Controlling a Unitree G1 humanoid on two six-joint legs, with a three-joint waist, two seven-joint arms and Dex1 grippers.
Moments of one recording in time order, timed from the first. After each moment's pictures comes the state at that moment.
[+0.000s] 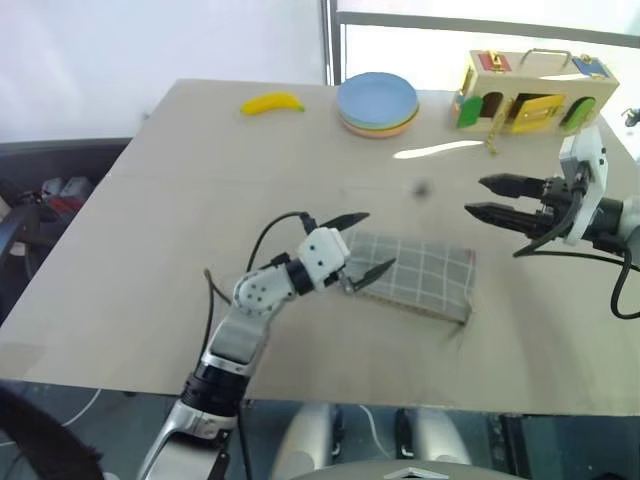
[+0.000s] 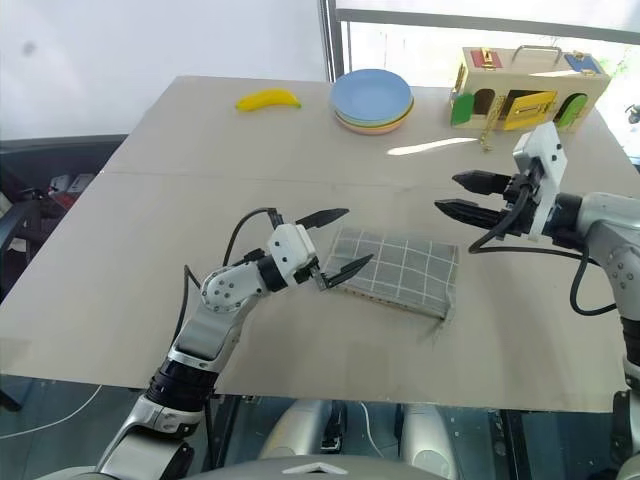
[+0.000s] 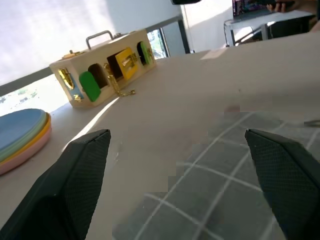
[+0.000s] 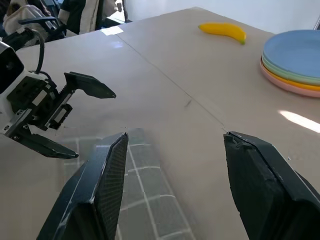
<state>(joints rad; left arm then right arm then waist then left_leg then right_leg) -0.32 0.34 -0.22 -0.05 -0.10 -0.13 -0.74 -0.47 -0.86 -0.17 -0.17 0.71 0.69 0.96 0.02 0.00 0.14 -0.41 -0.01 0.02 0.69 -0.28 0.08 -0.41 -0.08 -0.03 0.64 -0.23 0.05</state>
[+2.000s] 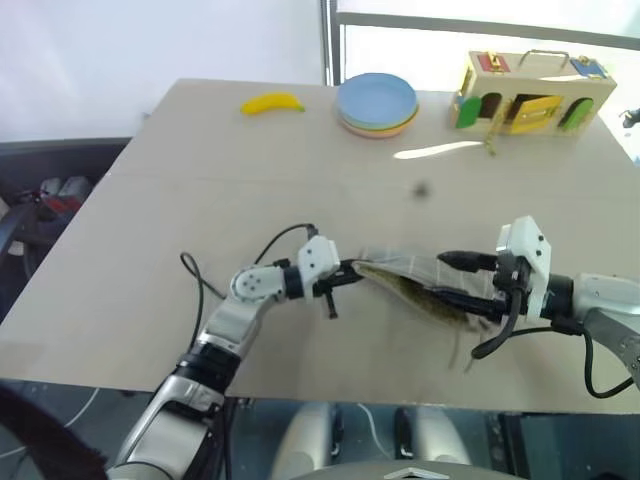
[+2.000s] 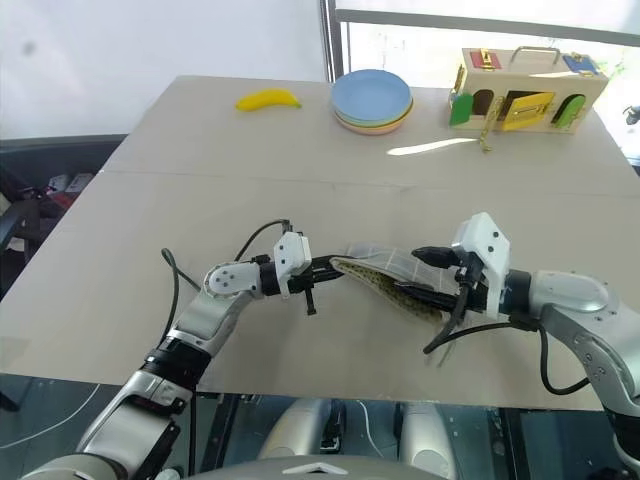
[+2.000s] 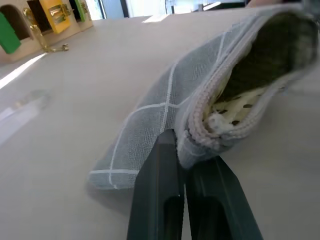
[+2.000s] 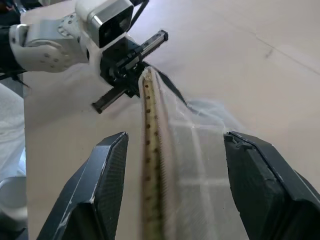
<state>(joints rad) -0.39 0.44 -0.30 0.14 -0.34 -0.03 -0.96 -0.13 -0.78 -0.12 -0.62 0.75 0.76 0.78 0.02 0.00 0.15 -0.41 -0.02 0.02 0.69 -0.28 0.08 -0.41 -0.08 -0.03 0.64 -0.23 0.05</state>
